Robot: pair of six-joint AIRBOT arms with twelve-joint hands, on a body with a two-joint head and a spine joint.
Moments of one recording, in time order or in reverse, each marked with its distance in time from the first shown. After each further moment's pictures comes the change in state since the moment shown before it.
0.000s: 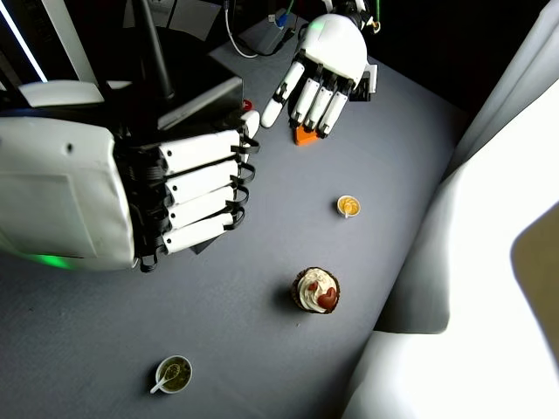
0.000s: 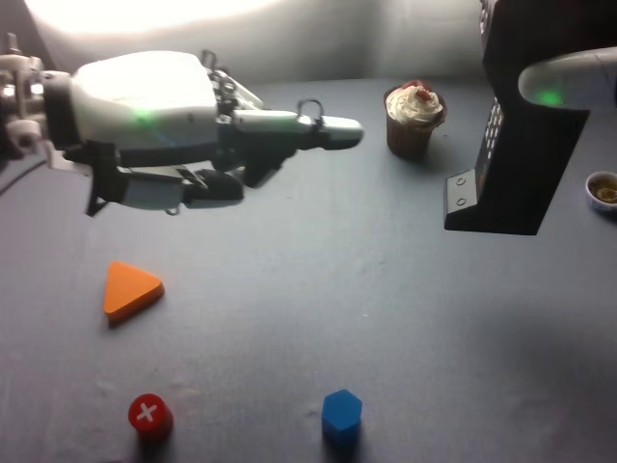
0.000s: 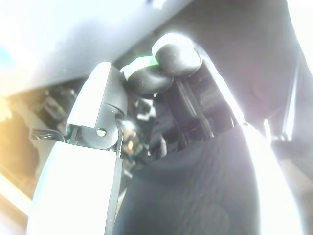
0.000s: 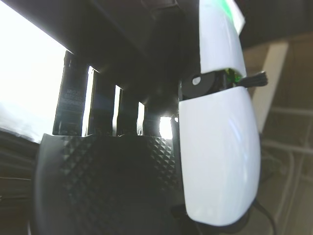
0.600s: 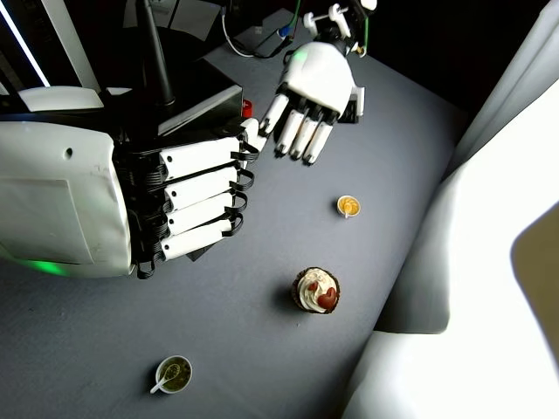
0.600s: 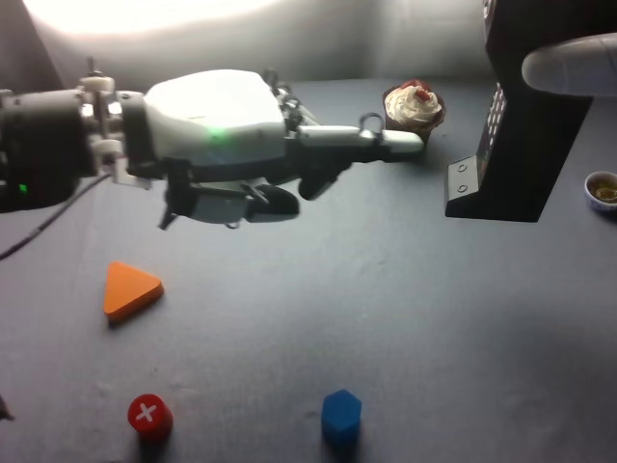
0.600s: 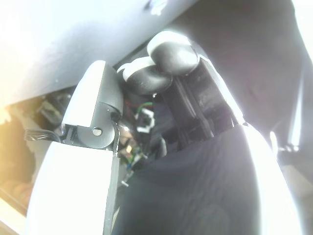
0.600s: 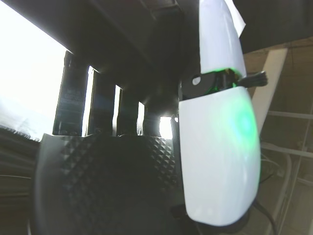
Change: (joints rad) left arm 0.000 -0.098 -0.006 -0.055 0.086 0.057; right arm 0.016 0.002 0.009 -0.015 0.004 0.001
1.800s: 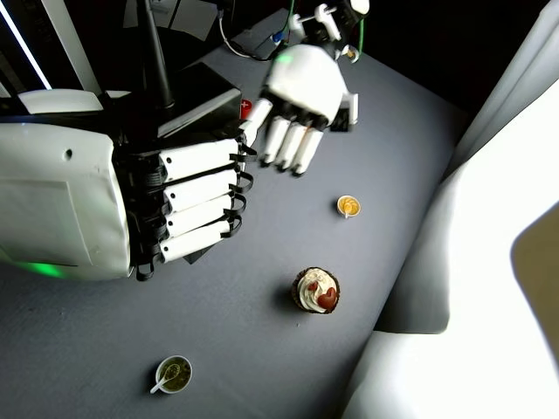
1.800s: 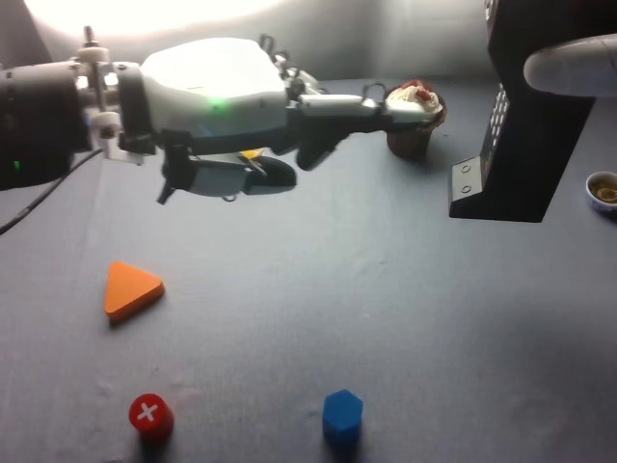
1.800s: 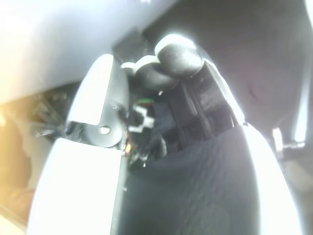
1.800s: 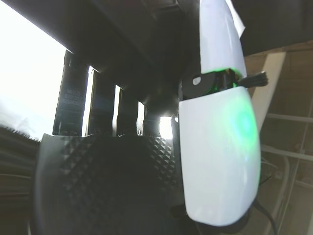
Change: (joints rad) left arm -0.060 0.047 -0.046 0.025 0.072 -0.006; right arm 0.000 0.000 0.003 -0.006 -0.002 -0.005
